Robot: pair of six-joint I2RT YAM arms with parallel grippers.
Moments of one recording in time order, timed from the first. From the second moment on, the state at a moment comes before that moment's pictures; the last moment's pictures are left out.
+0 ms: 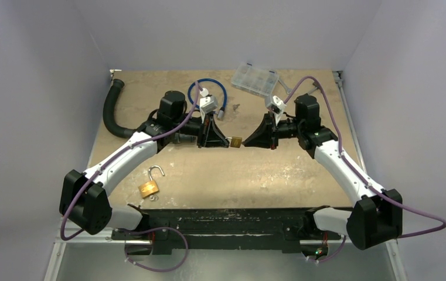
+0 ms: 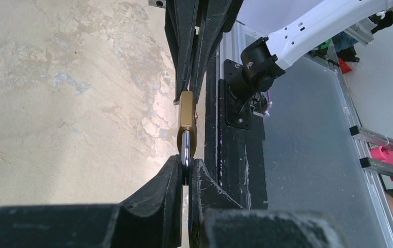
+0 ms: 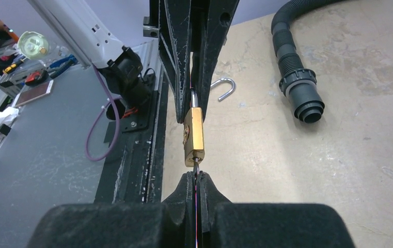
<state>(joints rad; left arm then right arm) -0.52 1.36 1.06 -0.11 1.06 -0.09 0.30 1.23 0.93 -0.14 -1.25 -0.13</state>
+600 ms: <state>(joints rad) -0.40 1.36 1.11 -0.20 0.99 0.02 0.13 1.26 0.89 -0.14 -1.30 -0.08</state>
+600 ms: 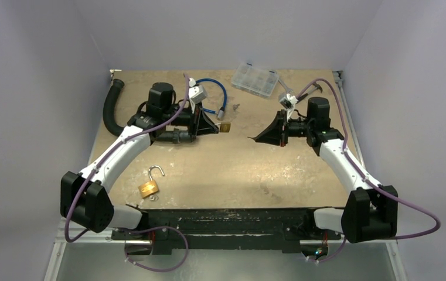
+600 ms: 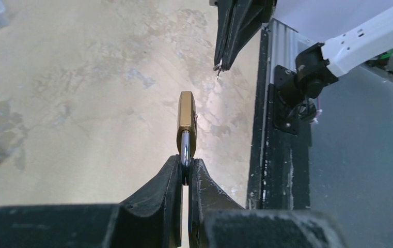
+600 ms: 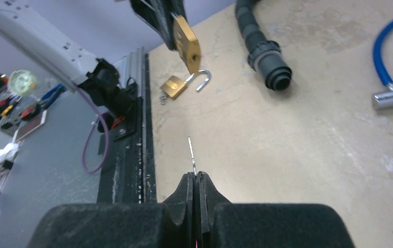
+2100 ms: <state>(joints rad) -0.40 1.90 1.52 -0.67 0.83 0.40 0.28 1.96 0.99 0.29 -0.62 0.35</state>
